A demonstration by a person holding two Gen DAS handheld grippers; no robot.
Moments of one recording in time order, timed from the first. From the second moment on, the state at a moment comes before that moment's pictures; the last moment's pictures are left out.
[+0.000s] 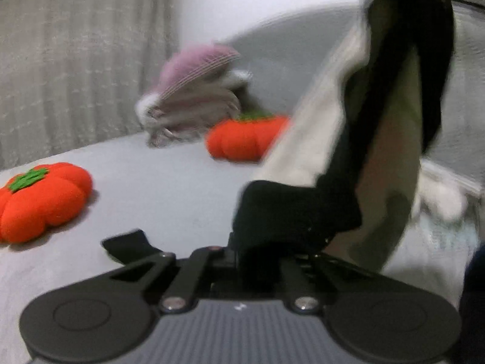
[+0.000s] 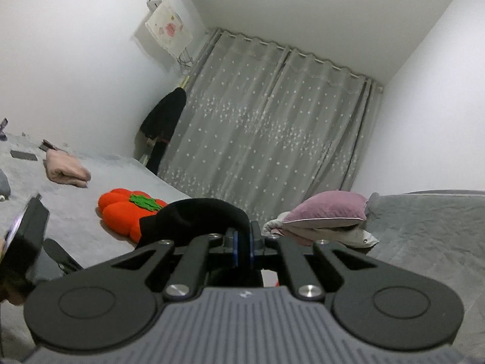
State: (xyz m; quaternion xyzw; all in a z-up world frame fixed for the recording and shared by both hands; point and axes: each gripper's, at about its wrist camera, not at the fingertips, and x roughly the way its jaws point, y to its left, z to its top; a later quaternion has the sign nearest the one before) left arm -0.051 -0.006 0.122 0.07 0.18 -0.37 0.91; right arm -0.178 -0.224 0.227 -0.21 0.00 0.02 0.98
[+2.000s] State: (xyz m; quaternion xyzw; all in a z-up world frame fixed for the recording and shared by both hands) left arm -0.071 0.098 0.259 -0.09 0.08 -0.22 0.97; right arm -0.153 -0.227 0.257 -0.12 -0.06 0.07 0.99
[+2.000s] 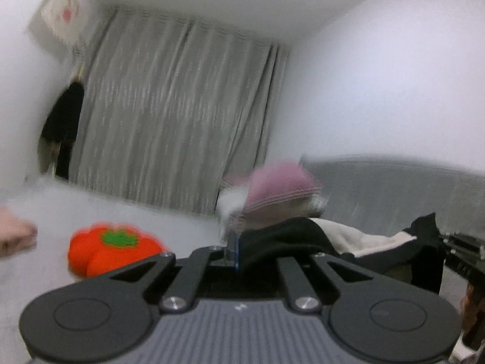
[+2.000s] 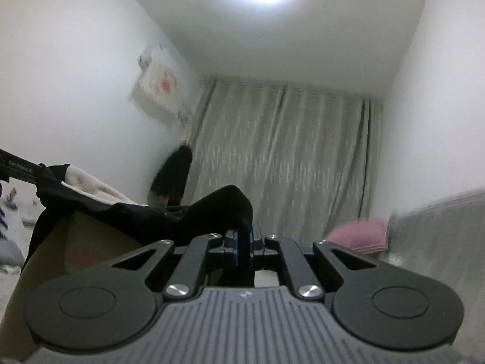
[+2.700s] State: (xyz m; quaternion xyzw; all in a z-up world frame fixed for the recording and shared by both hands) left arm 0.098 0.039 0.115 0.01 0.32 -0.17 0.93; right arm 0.017 -0.250 0.112 -0.08 0.21 0.06 0.97
